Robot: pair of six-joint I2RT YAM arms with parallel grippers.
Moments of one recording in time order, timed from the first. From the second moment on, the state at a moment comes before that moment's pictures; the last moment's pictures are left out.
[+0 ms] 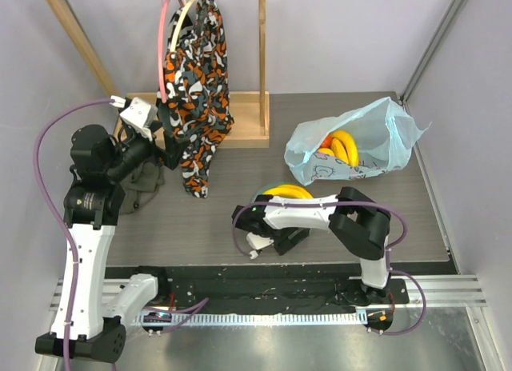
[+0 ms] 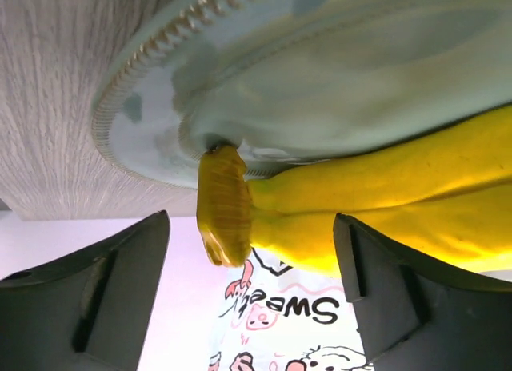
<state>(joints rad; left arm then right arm) -0.07 0.91 1.29 -0.51 0.50 0.14 1.15 1.92 1.27 -1.13 0.49 -0.92</state>
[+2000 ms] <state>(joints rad) -0.76 1.73 1.54 -0.42 0.47 -0.09 0.16 1.38 1.13 -0.51 0.05 -0.20</state>
